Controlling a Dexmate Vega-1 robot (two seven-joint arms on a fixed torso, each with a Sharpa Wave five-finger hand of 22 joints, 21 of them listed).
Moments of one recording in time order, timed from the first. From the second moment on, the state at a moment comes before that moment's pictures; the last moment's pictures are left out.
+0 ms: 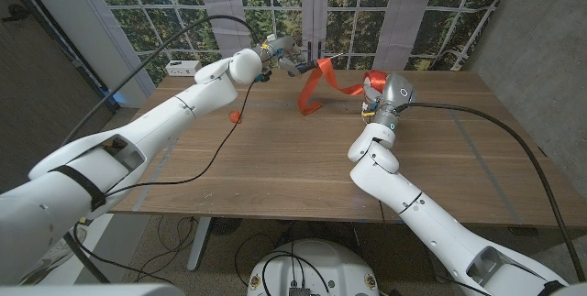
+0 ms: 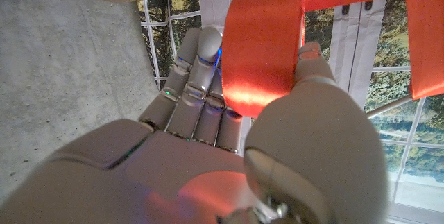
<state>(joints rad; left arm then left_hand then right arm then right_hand) 0.27 0.58 0.80 -1.49 0.33 0.21 -0.12 1.28 -0.03 0.31 -0.17 0.20 1.04 -0.01 0.21 0.24 1.03 -0.07 0.22 0.58 0.96 0.02 0.44 0.38 0.40 -0.04 1.06 0.17 -0.82 -0.31 -0.66 -1.83 -0.51 -0.99 -0.80 0.92 -0.06 0.20 -0.09 0.20 1.07 0.06 0.37 0.46 1.08 -0.01 0.80 0.37 1.10 -0.13 0.90 1.11 0.60 -0.06 1.19 0.18</state>
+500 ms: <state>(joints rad) 0.30 0.62 0.78 -1.55 0.30 0.23 -0.16 1.28 -0.03 0.31 -0.17 0.20 1.05 -0.01 0.22 0.23 1.04 -0.07 0.22 0.58 0.97 0.03 0.44 0.39 0.40 -0.04 1.07 0.18 -0.66 -0.31 -0.72 -1.68 -0.45 -0.95 -0.79 0.92 -0.06 0.20 -0.09 0.20 1.08 0.05 0.36 0.46 1.08 -0.01 0.80 0.37 1.10 -0.13 0.90 1.11 0.60 -0.06 1.19 0.18</state>
